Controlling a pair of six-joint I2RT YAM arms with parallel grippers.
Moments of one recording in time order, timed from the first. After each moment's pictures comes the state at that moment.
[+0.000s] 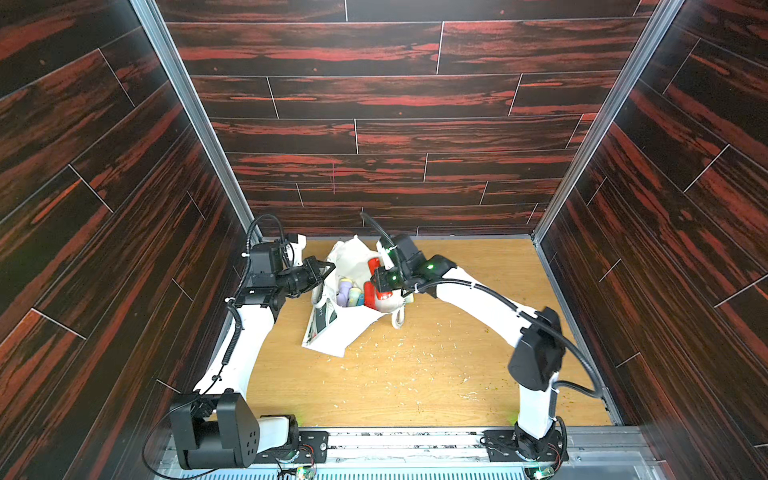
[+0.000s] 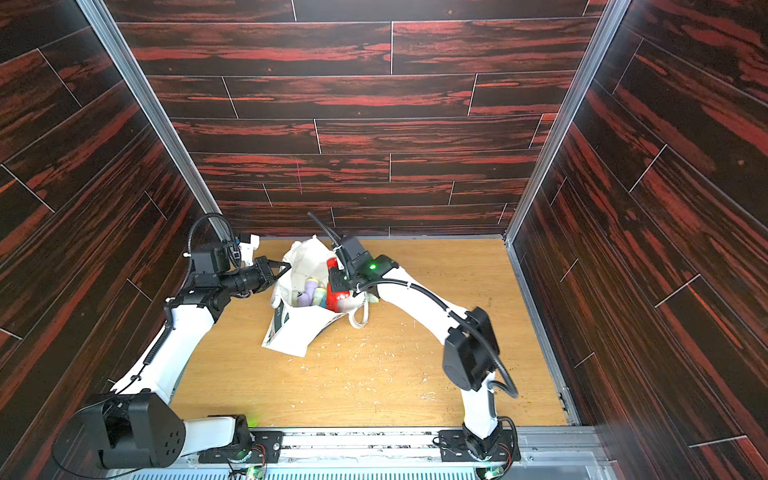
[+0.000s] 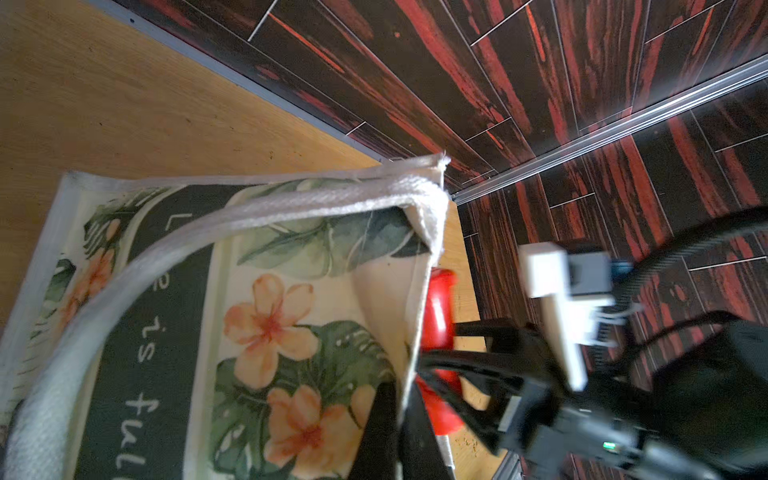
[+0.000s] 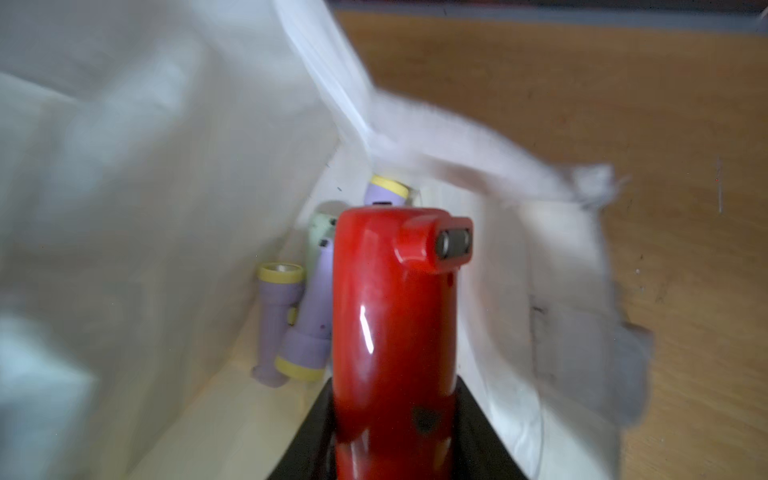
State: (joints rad) left arm 0.04 1.31 1.09 -0.28 0.77 -0.62; right arm 0.82 1.97 1.82 -0.66 -0.01 0.45
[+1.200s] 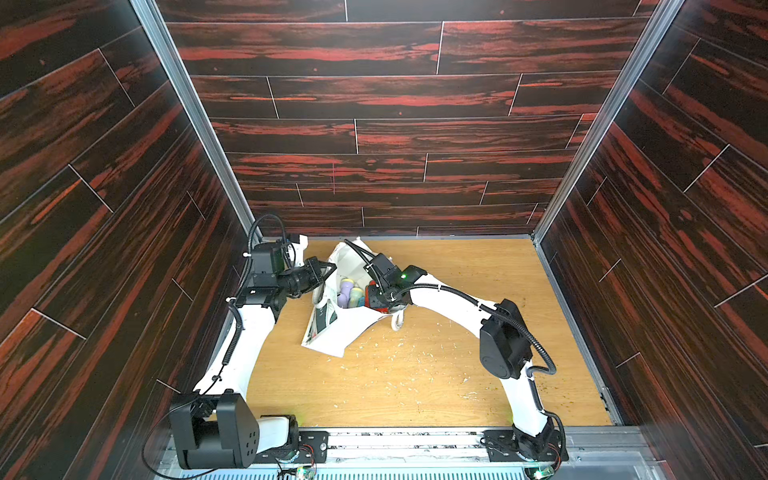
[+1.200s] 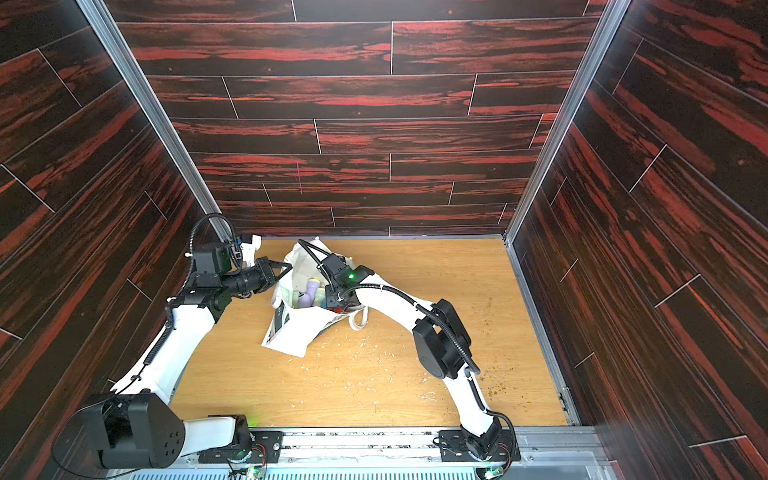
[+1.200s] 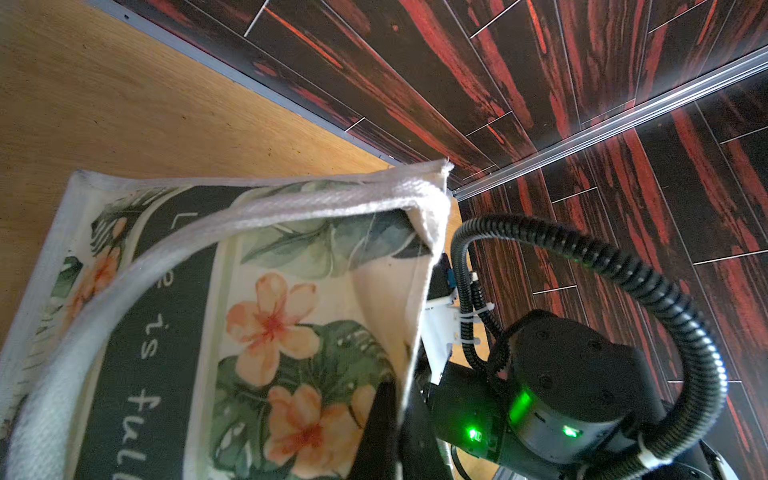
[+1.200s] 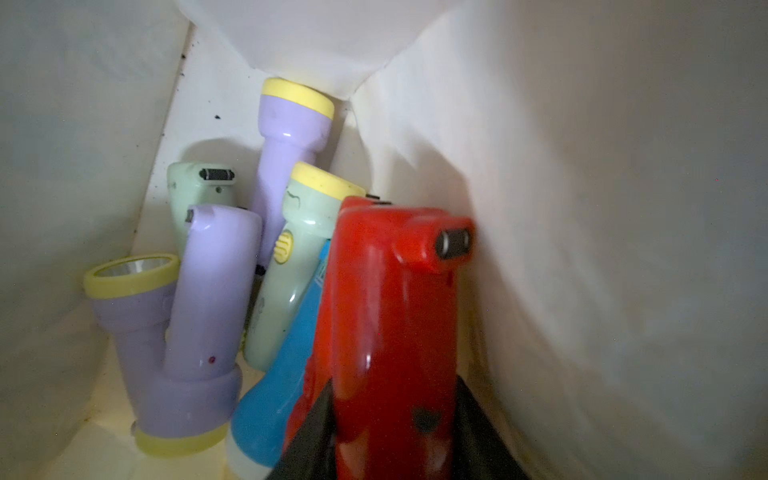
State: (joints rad) left arm 0.03 1.31 1.09 -0.29 0.76 -0.61; right arm 0.87 2.16 1.90 -0.78 0.10 0.61
